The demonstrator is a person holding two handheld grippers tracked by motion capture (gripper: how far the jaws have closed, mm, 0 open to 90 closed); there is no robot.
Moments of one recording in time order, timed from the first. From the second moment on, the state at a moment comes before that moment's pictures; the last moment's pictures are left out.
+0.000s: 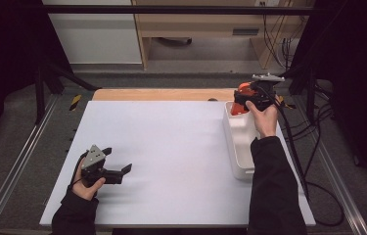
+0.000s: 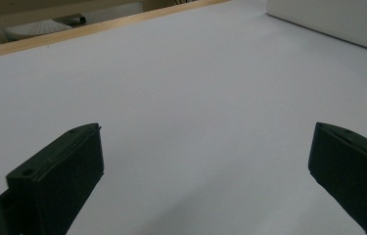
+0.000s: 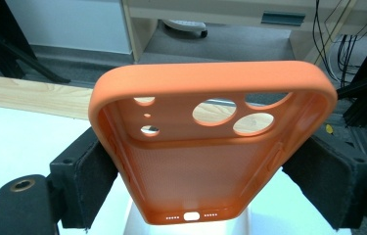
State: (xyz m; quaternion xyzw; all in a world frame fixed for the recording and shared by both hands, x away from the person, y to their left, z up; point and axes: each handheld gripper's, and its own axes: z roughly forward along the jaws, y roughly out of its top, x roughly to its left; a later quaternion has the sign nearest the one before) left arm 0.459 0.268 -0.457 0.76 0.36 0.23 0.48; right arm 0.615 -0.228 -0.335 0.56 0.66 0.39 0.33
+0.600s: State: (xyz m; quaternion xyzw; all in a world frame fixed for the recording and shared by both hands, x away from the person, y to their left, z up) left arm 0.459 0.268 -0.458 0.77 0.36 0.23 0.48; right arm 0.632 -0.217 -0.361 0.57 0.66 0.37 0.32
